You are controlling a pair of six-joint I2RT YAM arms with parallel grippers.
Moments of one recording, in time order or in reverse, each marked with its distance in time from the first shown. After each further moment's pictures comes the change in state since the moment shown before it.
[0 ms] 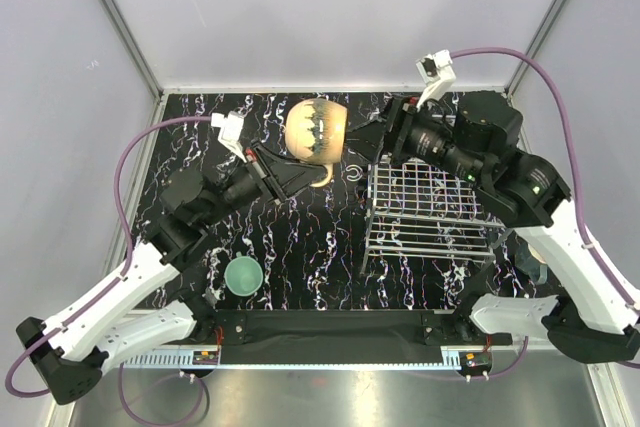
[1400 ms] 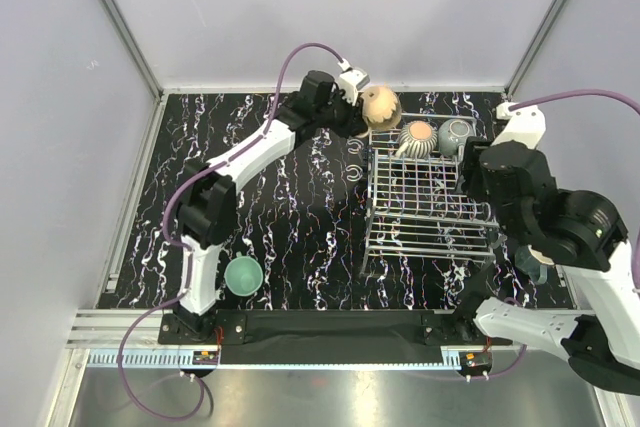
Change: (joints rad) left arm 0.168 1.178 0.912 -0.467 0.055 0.827; right arm 0.000 -0.192 -0.057 -0.640 0.872 -0.159
